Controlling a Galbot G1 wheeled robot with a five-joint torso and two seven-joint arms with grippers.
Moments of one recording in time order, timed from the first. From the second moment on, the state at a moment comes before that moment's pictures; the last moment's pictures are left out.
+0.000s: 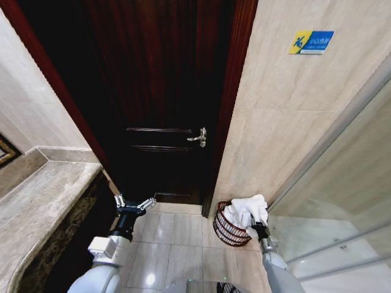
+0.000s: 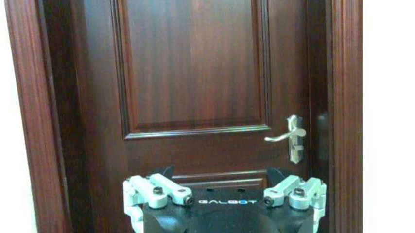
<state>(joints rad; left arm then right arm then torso) 1.88 -1.52 -0.65 -2.50 -0.05 0.09 0.09 -1.04 1.35 0.70 0.70 0.25 0.58 -0.32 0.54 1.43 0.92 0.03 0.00</state>
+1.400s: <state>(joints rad) 1.88 -1.52 -0.65 -2.50 -0.05 0.09 0.09 -0.85 1.36 0.71 0.48 -0.15 0.14 -0.31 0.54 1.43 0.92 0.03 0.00</state>
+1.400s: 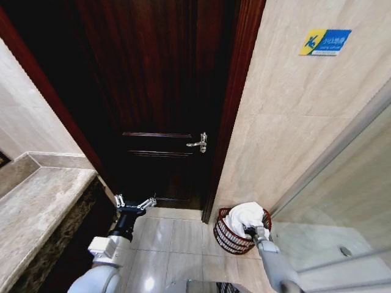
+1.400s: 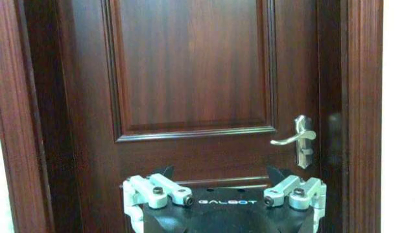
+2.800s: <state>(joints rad) 1.88 -1.52 -0.65 -2.50 -0.05 0.09 0.09 -0.82 1.36 0.72 0.29 -0.17 0.05 -0.42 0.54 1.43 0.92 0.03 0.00</state>
